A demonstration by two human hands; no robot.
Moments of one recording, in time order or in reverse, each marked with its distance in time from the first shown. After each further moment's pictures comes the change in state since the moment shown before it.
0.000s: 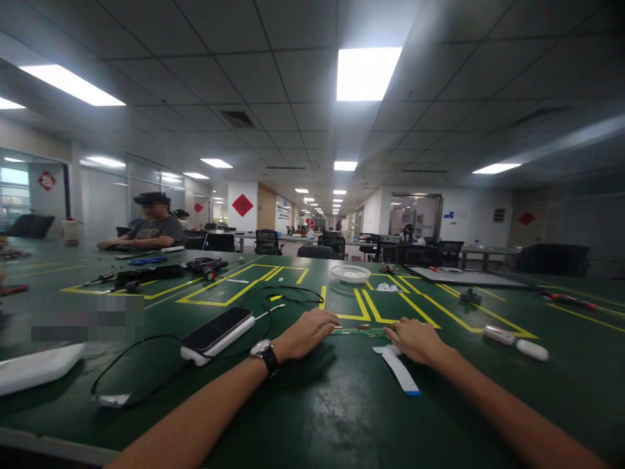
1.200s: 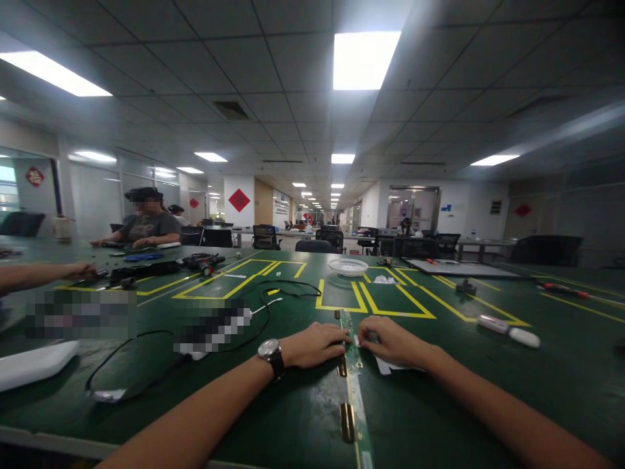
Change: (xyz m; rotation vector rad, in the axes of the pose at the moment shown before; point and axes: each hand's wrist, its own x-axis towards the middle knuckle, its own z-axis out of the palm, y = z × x) left_hand 0.002 0.025 0.016 0.072 -0.322 0.051; right_hand -0.009 -0.036 0.005 0.488 0.170 -0.661
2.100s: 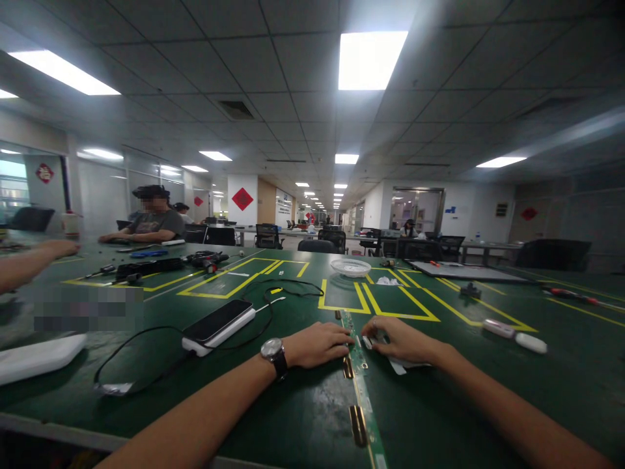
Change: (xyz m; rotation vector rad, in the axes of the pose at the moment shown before) left_hand -0.002 -0.005 0.001 0.046 0.027 0.032; right_hand -0.005 0.010 -0.015 0.061 -0.115 0.090
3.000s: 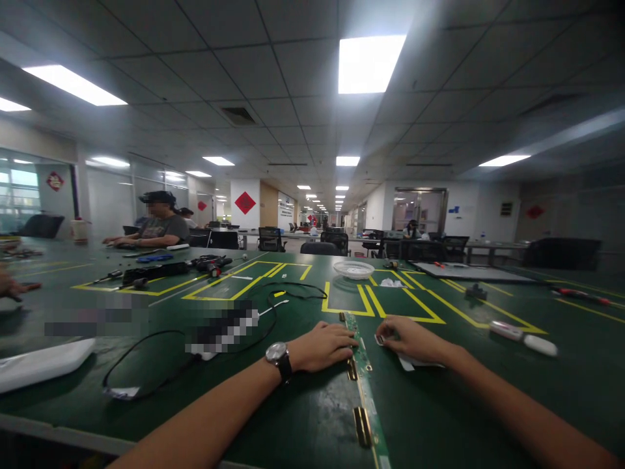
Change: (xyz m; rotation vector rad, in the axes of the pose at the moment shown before) left_hand 0.001 0.002 0.001 0.046 0.024 0.000; right_hand -0.004 0.020 -0.004 -0.071 0.039 0.133
